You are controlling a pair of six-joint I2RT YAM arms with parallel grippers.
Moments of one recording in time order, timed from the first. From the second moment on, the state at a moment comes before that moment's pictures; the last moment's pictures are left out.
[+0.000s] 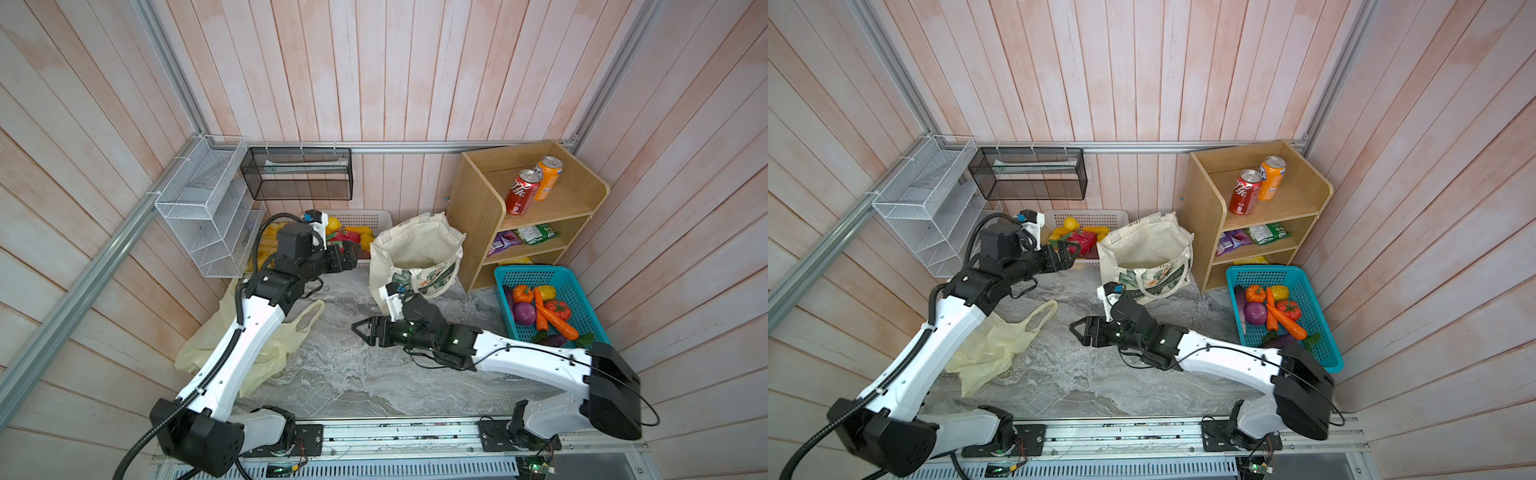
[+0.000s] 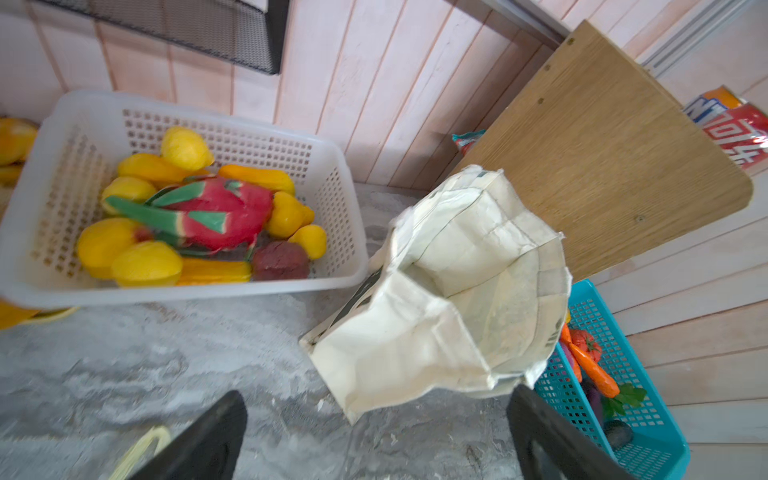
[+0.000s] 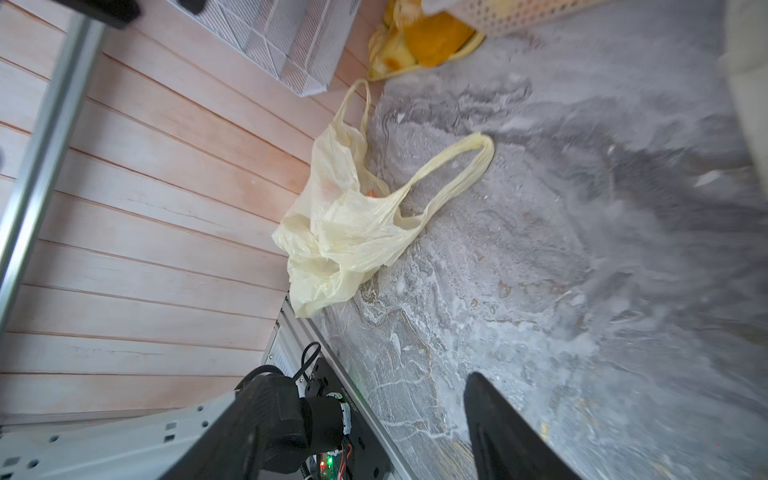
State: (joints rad) left arm -0.36 1.37 1.44 -0.55 0.18 -0.36; right arm 1.08 1.31 0.93 0.03 -0.05 0.91
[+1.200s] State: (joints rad) left arm -0.48 2.15 2.30 -0.90 0.22 -0.10; right arm 0.45 1.40 1.14 -0.27 -0.12 0.76
